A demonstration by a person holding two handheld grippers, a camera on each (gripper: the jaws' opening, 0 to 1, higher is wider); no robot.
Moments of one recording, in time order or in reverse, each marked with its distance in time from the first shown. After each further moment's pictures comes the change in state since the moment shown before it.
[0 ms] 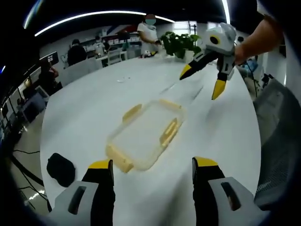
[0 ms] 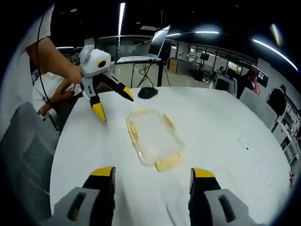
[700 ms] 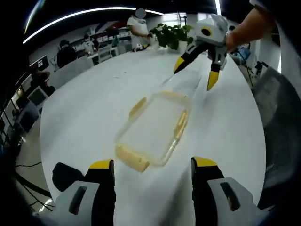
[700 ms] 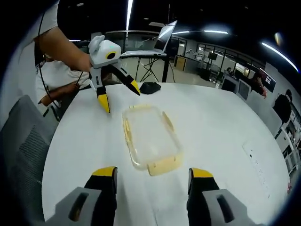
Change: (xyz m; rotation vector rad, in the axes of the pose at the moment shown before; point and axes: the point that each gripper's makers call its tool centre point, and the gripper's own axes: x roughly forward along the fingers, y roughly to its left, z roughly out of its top) left arm 0.008 0.024 -0.008 0.110 0.080 -0.060; right arm 0.018 -0.015 0.000 -0.063 0.038 0.031
